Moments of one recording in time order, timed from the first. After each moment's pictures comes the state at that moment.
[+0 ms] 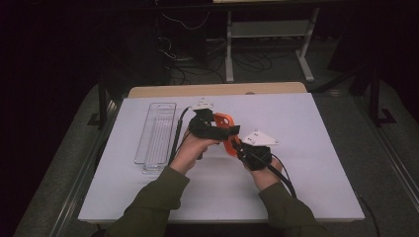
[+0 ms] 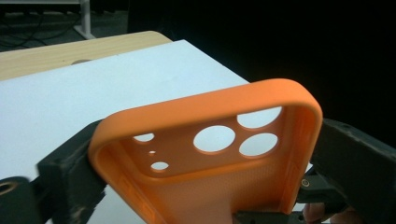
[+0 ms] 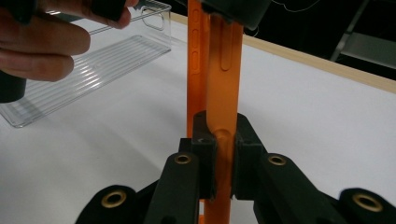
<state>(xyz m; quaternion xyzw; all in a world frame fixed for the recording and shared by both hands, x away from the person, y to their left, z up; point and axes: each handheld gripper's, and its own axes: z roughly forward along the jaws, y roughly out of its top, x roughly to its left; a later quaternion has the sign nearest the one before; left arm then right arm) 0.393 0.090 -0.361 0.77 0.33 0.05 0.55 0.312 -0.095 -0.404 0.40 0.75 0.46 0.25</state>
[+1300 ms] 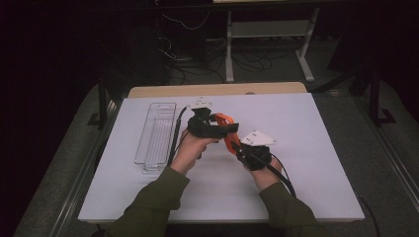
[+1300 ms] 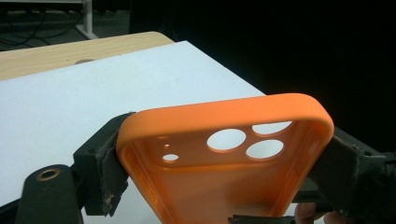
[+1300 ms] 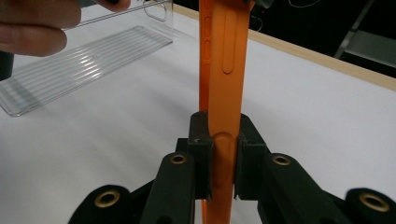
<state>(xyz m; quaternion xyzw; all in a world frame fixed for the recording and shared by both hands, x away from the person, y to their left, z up) 0.393 0.092 -0.359 0.76 0.34 0.04 0.55 0.314 -0.095 -0.407 0.39 0.77 0.45 0.25</state>
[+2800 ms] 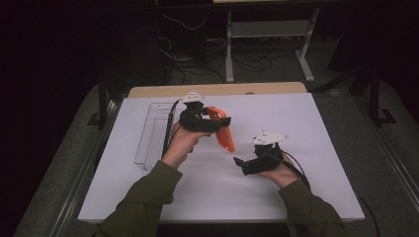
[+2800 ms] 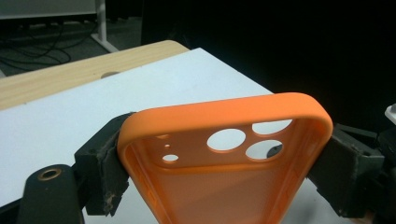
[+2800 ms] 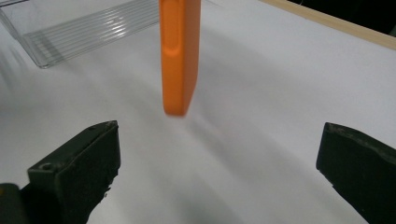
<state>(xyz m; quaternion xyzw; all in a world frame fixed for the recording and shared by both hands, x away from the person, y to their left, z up) 0.402 0.113 -0.340 0.77 0.33 0.07 0.54 0.321 -0.133 -0.416 0.35 0.81 0.44 0.18</state>
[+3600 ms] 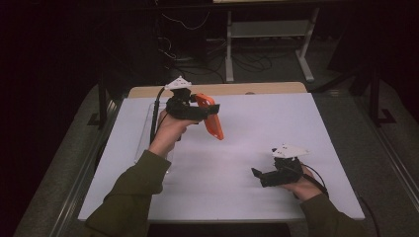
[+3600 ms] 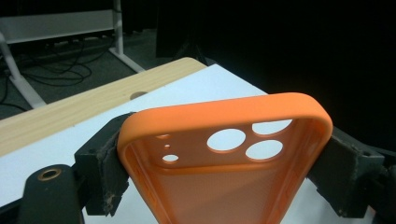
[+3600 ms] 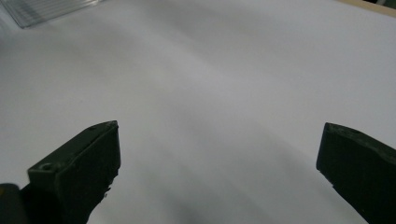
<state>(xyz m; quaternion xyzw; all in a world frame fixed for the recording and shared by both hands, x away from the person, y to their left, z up) 0.413 0.142 -0.302 0.77 0.33 0.11 0.54 0.290 -0.179 -0.435 0.38 0.80 0.42 0.18</state>
